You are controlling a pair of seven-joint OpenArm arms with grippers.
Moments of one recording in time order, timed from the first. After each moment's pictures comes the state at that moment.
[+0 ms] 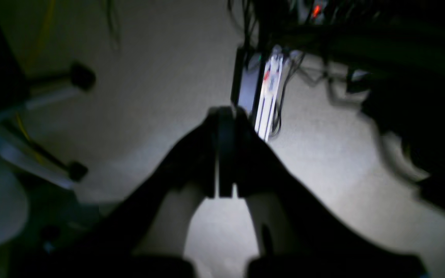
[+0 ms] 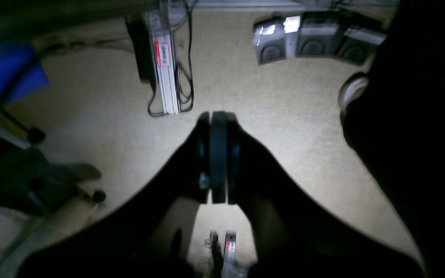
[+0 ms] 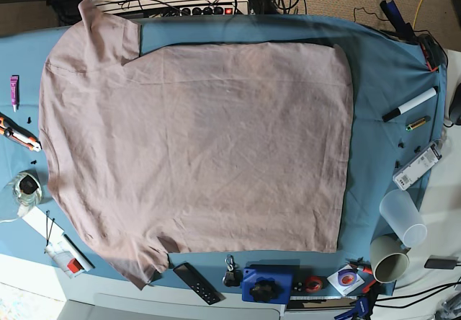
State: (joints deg) left arm 59.2 -5.3 -14.7 102.6 -14.8 -11.6 28.7; right arm -56.0 21.4 21.0 99.4 31.0 21.0 -46.3
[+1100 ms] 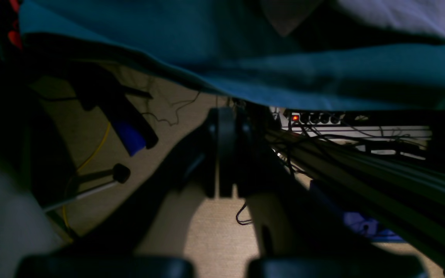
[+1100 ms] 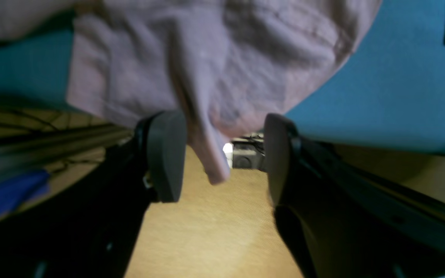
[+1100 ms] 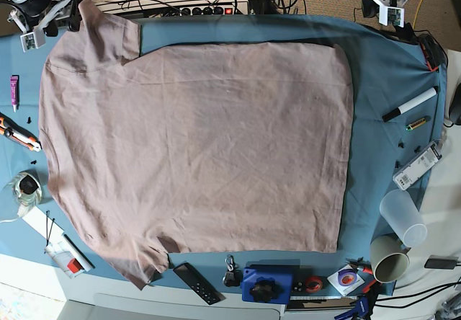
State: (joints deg) left arm 61.5 -5.4 -14.8 130.8 -15.0 -6.0 35.1; right arm -51.8 20.7 49.6 117.9 42.2 32.9 -54.6
